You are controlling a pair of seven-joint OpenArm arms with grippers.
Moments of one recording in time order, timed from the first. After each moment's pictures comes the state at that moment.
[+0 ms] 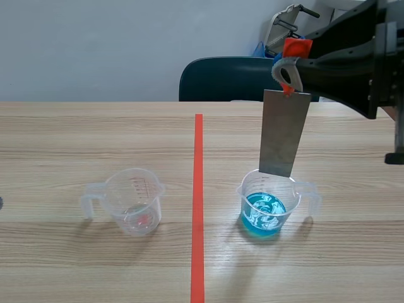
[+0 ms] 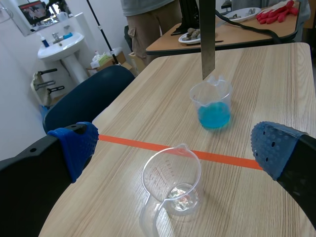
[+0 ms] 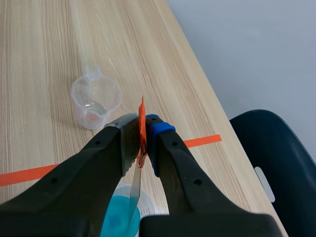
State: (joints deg) left arm 45.6 -69.5 -5.2 95.0 -10.8 -26.1 -63.1; right arm -8.9 55.7 -1.1 120.1 31.4 44.9 -3.7
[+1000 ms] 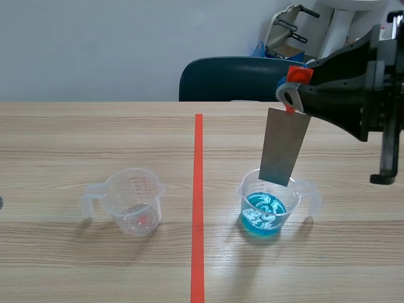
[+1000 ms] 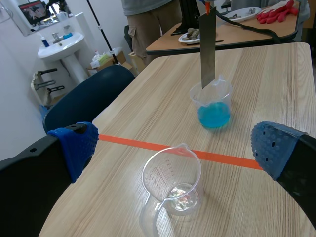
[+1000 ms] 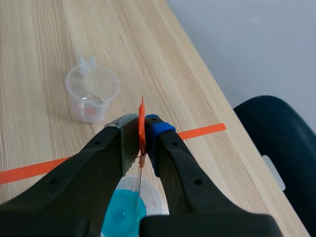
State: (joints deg) left arm 45.6 -69.5 -5.2 95.0 -10.8 -26.1 -63.1; right arm -11.6 52.4 -2.4 114.3 23.8 45.3 3.1
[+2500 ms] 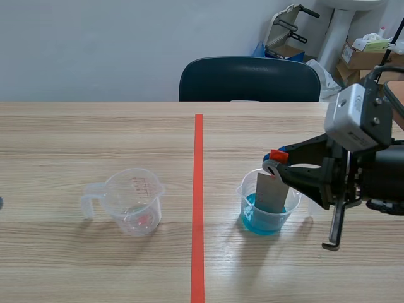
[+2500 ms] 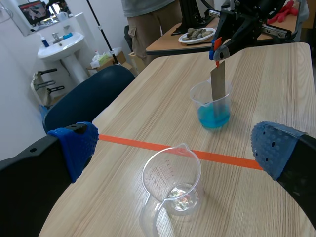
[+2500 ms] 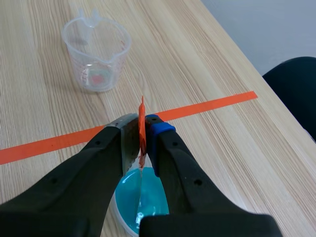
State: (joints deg) left arm 45.6 -69.5 -5.2 95.0 -10.8 -26.1 -63.1; right arm -11.7 39.0 -9.2 95.7 -3.3 45.3 23.0
